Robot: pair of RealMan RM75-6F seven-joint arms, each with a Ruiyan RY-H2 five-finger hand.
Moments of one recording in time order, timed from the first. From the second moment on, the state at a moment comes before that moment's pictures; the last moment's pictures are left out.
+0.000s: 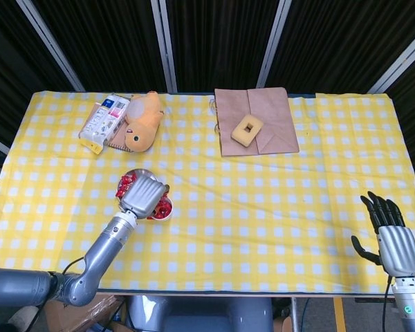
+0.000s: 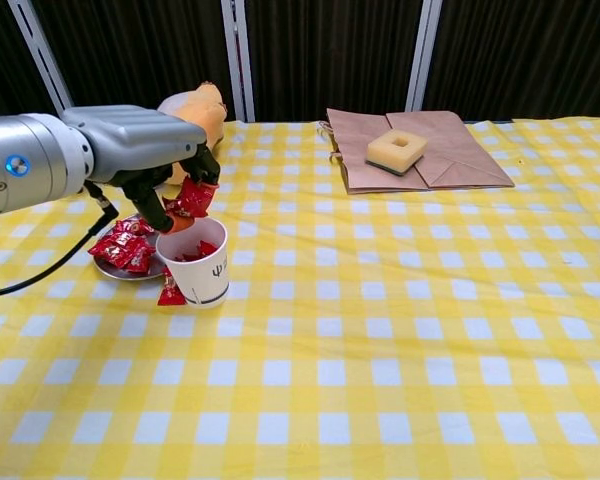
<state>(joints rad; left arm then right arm) -0.95 -1.45 -0.11 -1.81 0.73 1.10 0.87 0.10 -1.13 0.06 -1.58 -1.52 1.47 0.13</state>
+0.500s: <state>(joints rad) -0.96 -1.47 -0.10 -1.82 0.72 1.10 0.87 0.10 -1.14 0.06 -1.57 -1.53 1.47 0.14</state>
